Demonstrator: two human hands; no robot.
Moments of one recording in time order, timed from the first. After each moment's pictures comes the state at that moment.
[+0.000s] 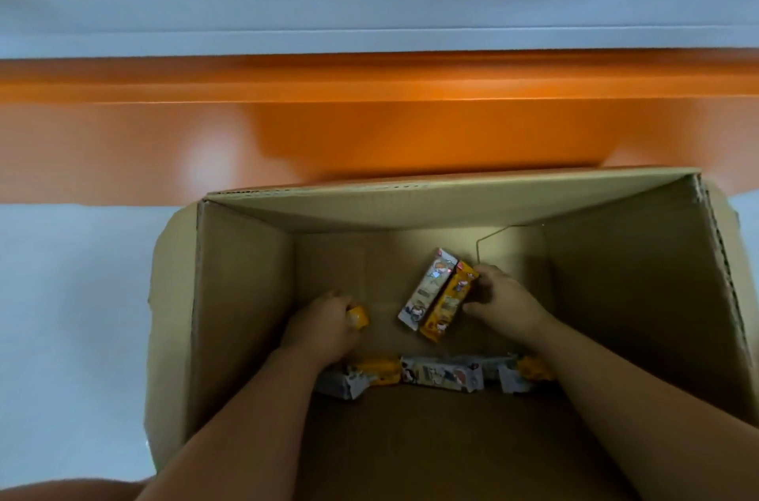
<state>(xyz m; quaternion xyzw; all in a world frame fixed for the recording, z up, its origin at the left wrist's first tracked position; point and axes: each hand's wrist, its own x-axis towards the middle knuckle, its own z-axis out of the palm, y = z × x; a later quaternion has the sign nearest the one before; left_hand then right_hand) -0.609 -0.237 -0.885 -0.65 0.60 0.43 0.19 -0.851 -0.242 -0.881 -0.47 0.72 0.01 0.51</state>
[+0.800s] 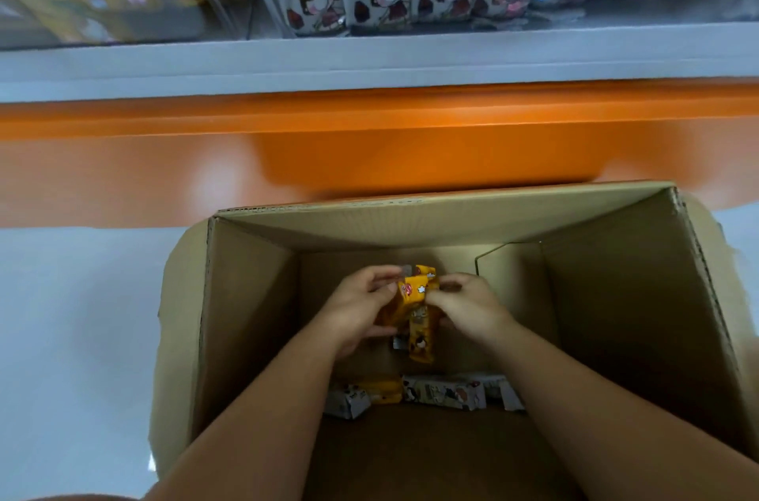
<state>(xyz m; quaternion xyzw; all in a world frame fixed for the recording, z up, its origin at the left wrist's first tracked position) -0.648 -0.270 -0.850 -0.63 0.28 0.71 -0.14 -0.807 -0.257 -0.864 -0.31 0.71 -0.15 0.62</state>
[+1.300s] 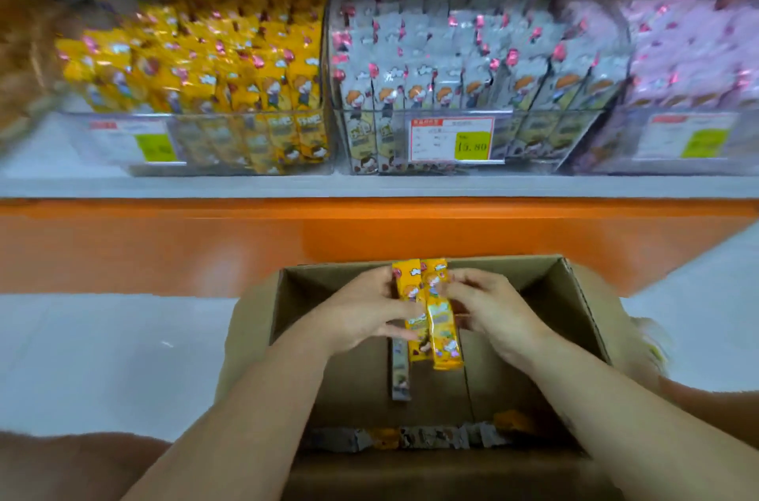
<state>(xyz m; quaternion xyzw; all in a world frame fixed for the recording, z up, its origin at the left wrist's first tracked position) -0.646 -0.267 -0.688 -0.48 0.45 0.73 -0.18 -0.818 -0.245 -0.694 -0.40 0.62 -0.32 0.59</state>
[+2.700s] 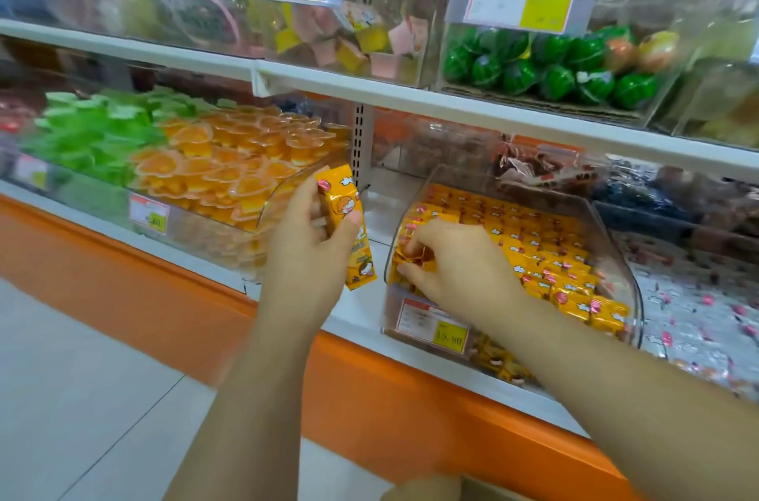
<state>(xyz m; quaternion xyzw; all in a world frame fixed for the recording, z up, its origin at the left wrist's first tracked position) -0.373 -0.310 -0.505 -0.55 0.48 0.20 -0.66 -0.521 -0.381 -0.502 -0.88 0.42 -0.21 -0.03</state>
